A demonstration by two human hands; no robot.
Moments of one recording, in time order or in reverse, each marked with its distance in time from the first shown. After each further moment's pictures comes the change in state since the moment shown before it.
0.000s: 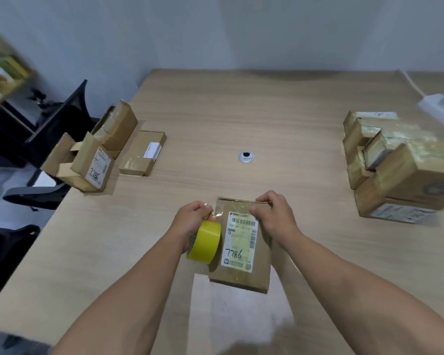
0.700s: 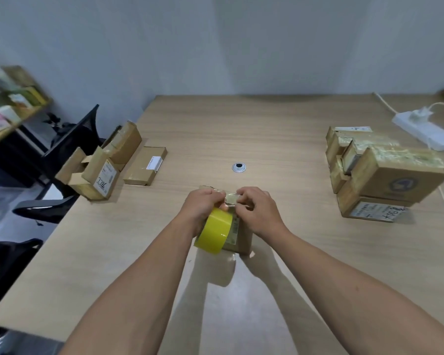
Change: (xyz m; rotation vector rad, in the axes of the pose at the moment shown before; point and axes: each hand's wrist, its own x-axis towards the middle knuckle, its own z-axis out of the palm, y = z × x) left_hand -0.063 0.051 0.045 -0.028 -0.035 0.128; right_hand -0.041 -0.028 -0.011 -0.158 0.033 -0.453
